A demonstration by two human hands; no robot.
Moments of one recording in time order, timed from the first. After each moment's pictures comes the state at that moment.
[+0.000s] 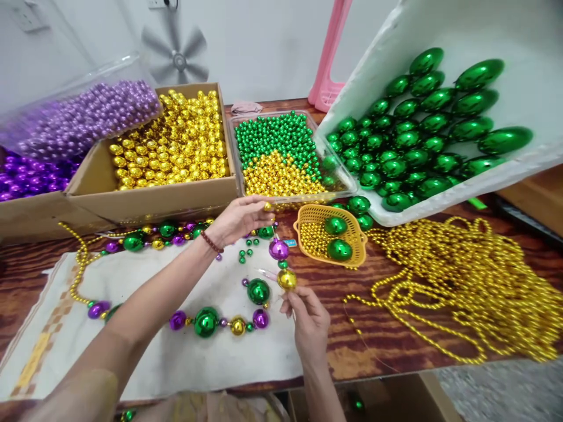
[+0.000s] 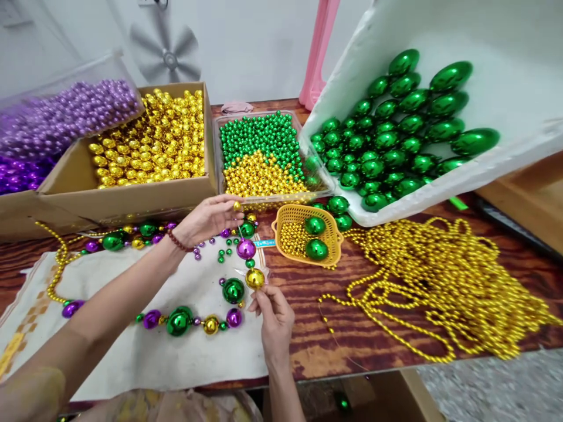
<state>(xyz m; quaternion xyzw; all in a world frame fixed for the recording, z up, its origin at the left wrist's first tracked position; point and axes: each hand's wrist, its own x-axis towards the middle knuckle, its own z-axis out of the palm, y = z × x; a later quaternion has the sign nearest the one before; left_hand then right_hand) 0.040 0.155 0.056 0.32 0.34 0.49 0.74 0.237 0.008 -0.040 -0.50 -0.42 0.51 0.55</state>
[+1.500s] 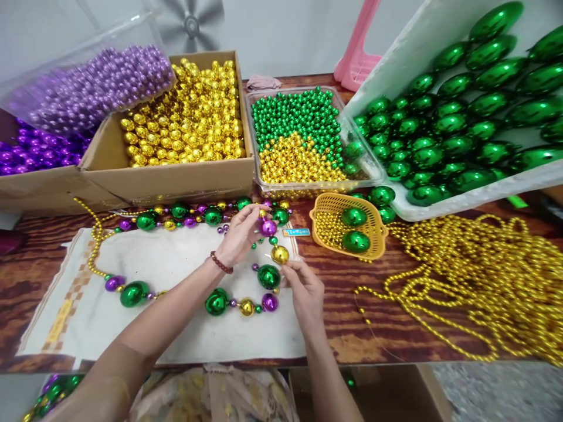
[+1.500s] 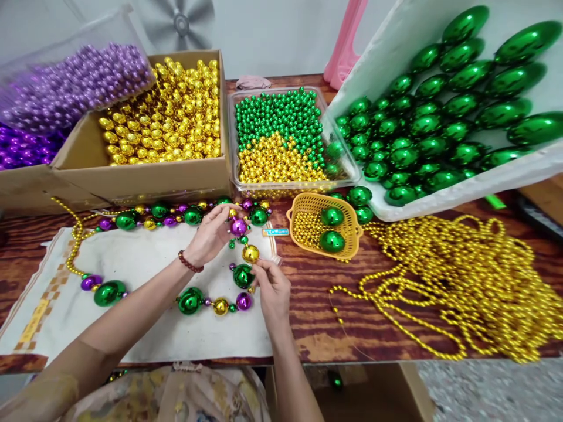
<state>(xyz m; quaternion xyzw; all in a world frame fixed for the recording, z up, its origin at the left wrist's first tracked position) 0.044 0.094 0.010 0.27 0.37 0.60 0.65 0.213 0.031 -0.045 -0.52 -0.49 0.51 0.48</state>
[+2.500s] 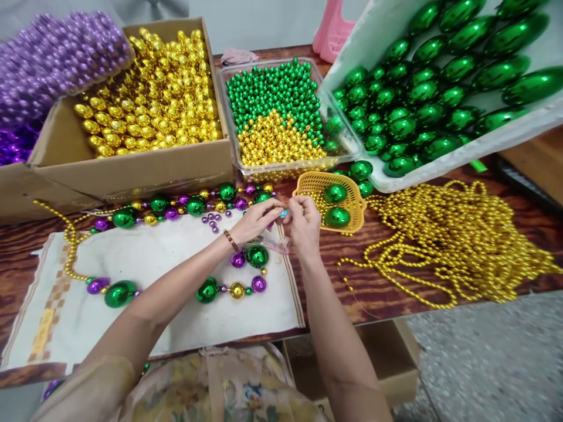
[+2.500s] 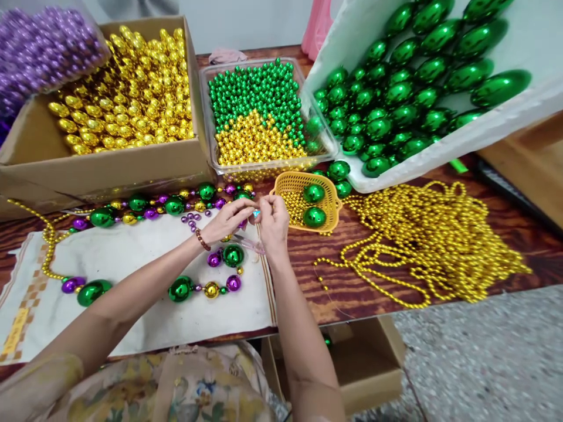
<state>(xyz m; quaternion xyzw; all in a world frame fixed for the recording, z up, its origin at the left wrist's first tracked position) 0.075 0.123 -0.031 0.65 0.41 0.41 0.49 0.220 0.127 -0.024 -0.49 -0.48 0.46 0.56</state>
